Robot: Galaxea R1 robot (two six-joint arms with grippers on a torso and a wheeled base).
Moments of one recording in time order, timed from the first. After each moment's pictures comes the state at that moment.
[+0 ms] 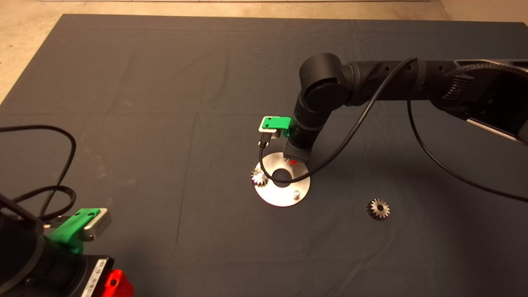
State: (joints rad) left arm -0.39 1.91 -0.34 0.08 1.53 -1.58; right arm 0.35 2.86 -1.31 -0.32 -1.54 0.36
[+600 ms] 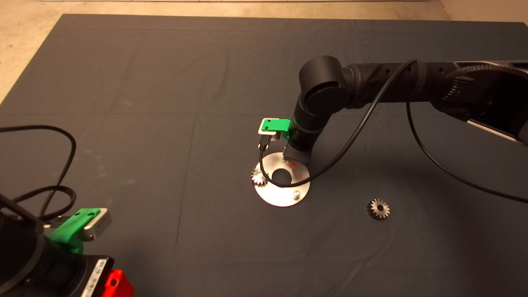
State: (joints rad) left arm -0.39 1.91 -0.34 0.08 1.53 -1.58; right arm 0.34 2.86 -1.28 -0.32 -1.55 0.36
